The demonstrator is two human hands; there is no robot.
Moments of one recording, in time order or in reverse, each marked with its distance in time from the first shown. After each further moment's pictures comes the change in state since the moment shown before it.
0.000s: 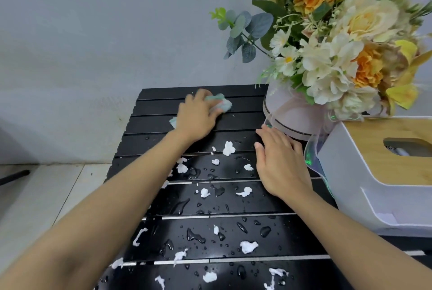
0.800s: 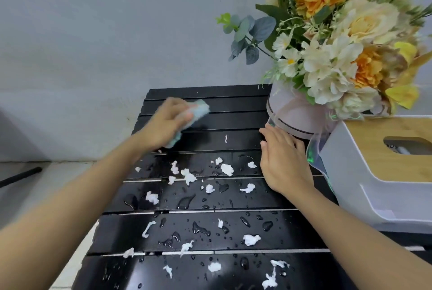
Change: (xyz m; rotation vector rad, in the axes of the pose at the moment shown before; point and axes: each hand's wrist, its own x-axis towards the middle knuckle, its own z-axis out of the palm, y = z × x) left_hand -0.047 -0.061 -0.060 -0.571 -0.153 -0.008; right_hand -0.001 -0.002 -0.001 -0.001 0.012 -0.004
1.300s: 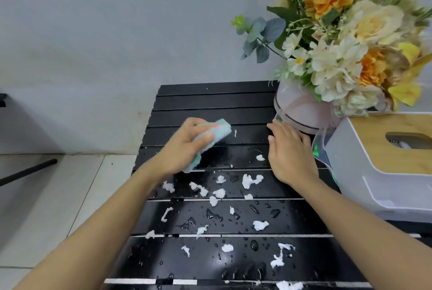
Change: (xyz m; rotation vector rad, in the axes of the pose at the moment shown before) left_hand -0.068 0.039 0.018 -0.189 -0.075 -0.019; right_hand -0.001 -0.001 -0.001 0.007 -0.002 0.005
